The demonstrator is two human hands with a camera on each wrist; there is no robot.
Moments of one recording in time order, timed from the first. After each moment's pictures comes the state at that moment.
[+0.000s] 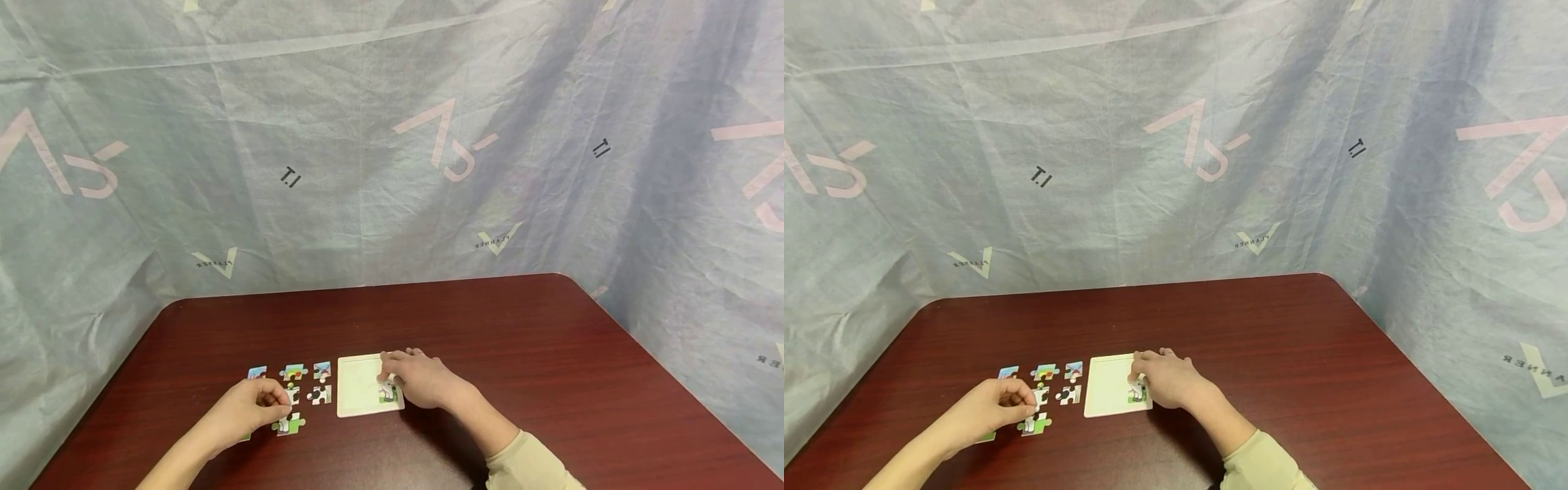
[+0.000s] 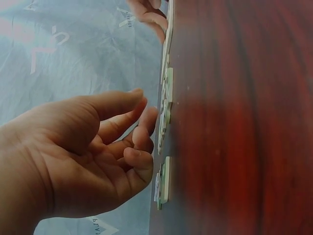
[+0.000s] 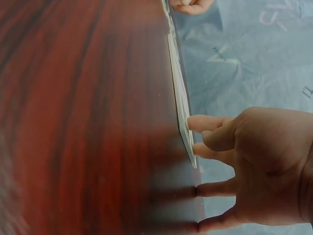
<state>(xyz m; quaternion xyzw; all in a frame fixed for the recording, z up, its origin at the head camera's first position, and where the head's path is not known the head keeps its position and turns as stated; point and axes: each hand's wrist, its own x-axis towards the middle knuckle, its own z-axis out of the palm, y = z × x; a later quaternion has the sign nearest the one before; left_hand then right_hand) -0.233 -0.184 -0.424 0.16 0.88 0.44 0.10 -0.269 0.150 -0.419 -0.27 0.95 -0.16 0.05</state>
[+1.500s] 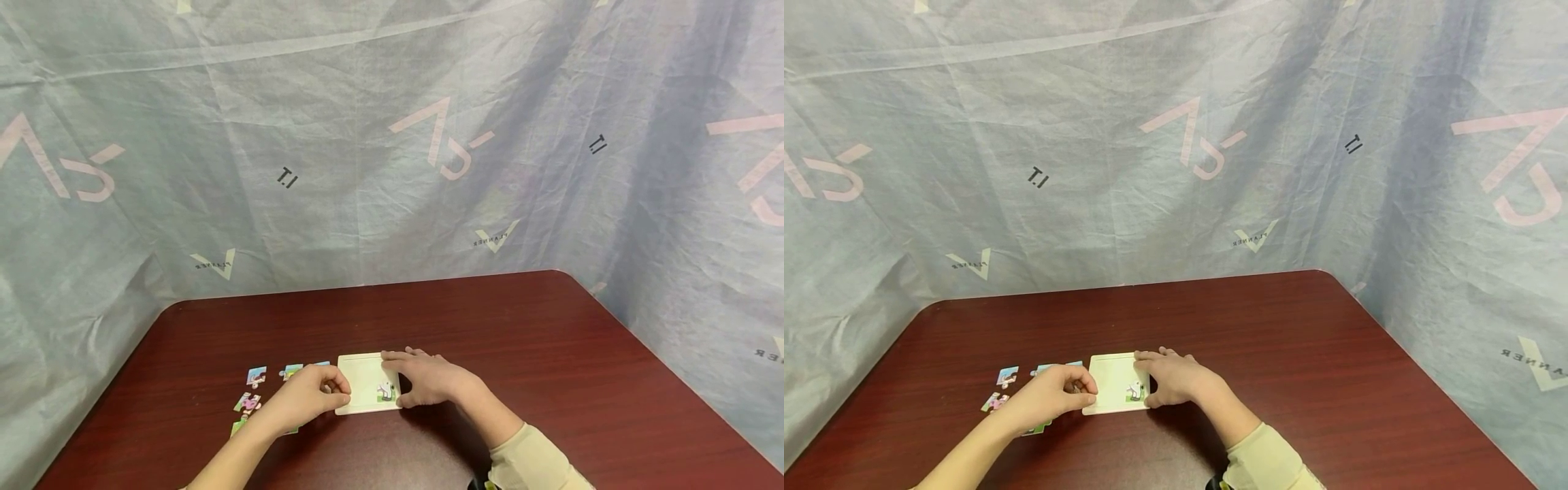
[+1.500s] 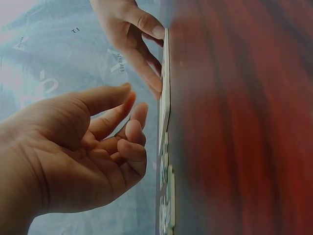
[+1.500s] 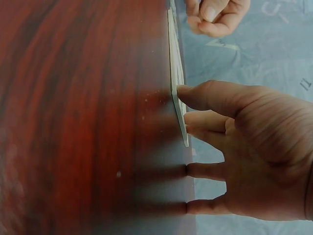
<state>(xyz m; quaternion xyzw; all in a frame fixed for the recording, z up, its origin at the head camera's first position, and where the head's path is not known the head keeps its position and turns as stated) -0.248 -0.100 -0.418 0.24 0.86 0.44 0.10 -0.272 0.158 -0.410 -0.28 0.94 -0.13 0.12</state>
